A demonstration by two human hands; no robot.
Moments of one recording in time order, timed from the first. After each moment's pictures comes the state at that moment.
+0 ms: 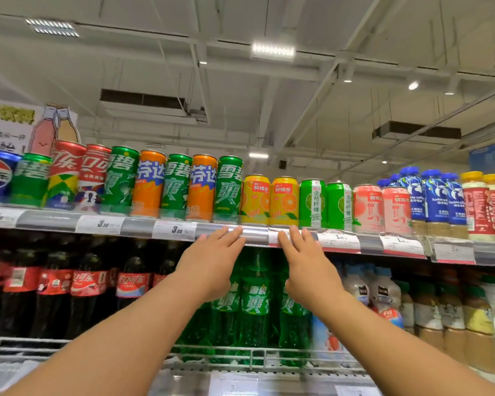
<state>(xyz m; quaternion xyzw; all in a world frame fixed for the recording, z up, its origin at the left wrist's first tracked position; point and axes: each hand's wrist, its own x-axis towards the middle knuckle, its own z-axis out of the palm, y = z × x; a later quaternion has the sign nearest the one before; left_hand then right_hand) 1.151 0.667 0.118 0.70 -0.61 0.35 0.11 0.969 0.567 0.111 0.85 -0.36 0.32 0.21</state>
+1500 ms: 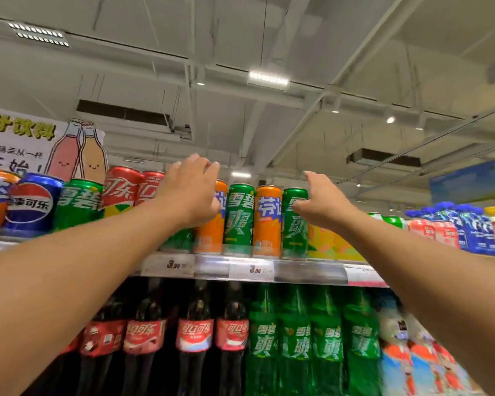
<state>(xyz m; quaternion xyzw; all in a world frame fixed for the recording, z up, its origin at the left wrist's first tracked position) 1.330 0.746 0.271 0.63 -0.54 0.51 0.24 1.104 0.626 0.281 0.77 -0.38 0.50 0.12</state>
